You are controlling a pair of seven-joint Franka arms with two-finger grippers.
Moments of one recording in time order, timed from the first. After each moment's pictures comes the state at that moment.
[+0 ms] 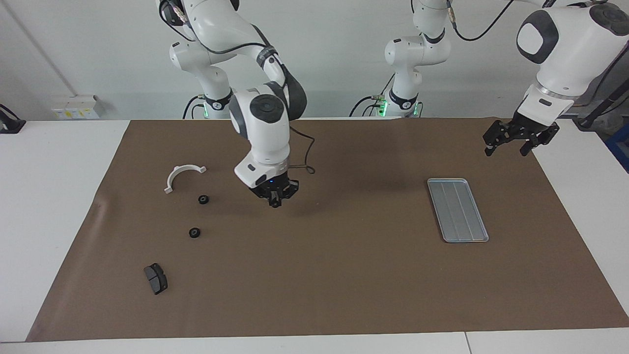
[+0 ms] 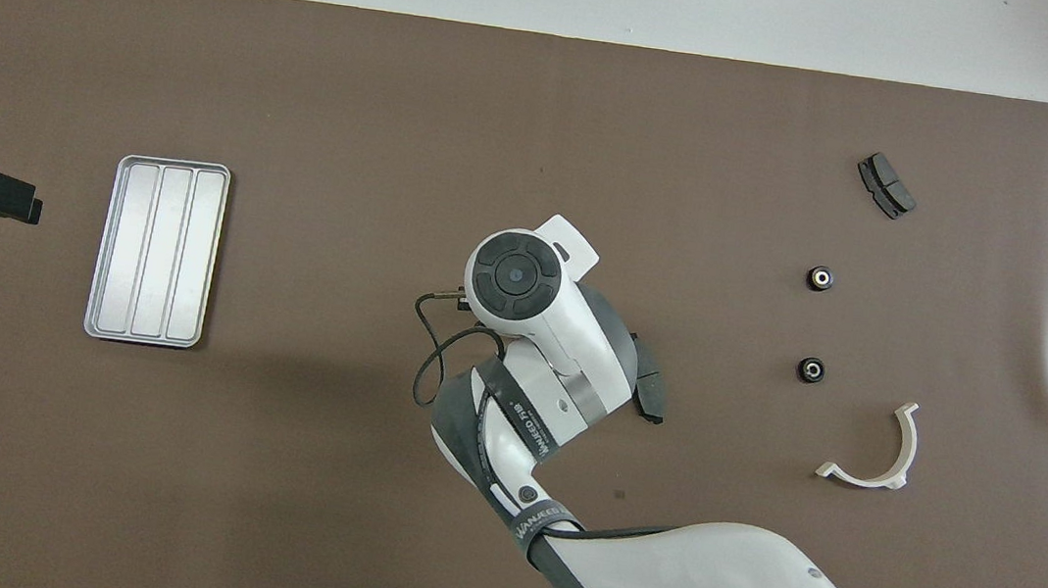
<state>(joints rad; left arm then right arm) 0.02 0.04 0.01 -1.64 -0.01 1.72 0.12 0.38 0.34 -0.01 -1.64 -0.05 2.00 0.42</state>
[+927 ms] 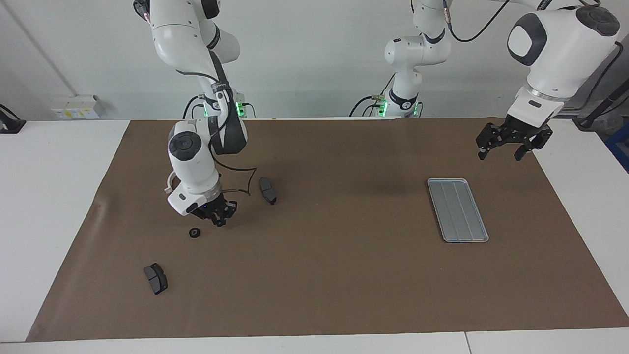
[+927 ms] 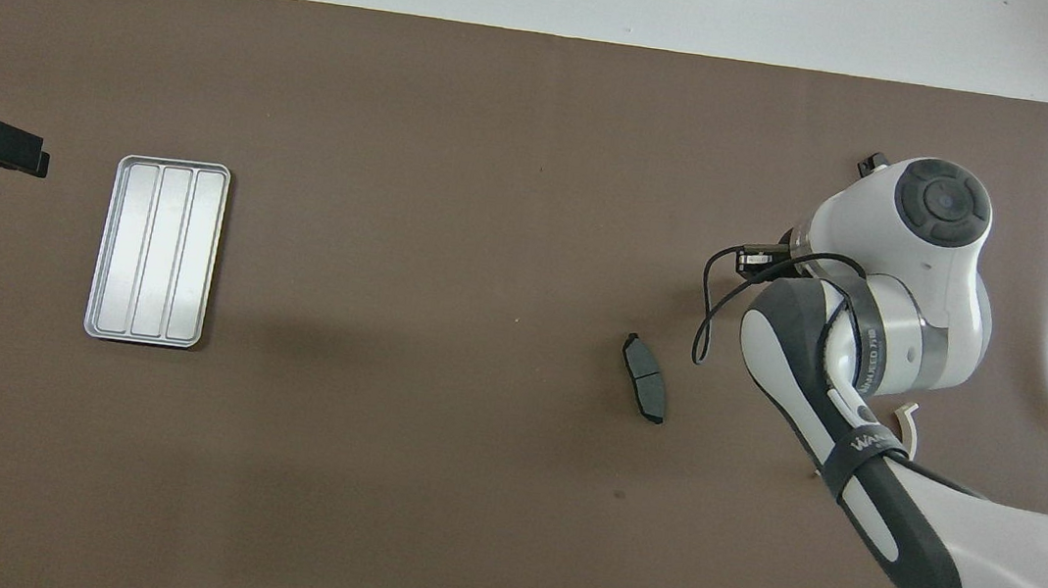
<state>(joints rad) 0.00 0.04 -0.01 -1.66 -0.01 1.77 0.12 0.16 0.35 -0.01 -1.91 -0.03 2.29 0.16</state>
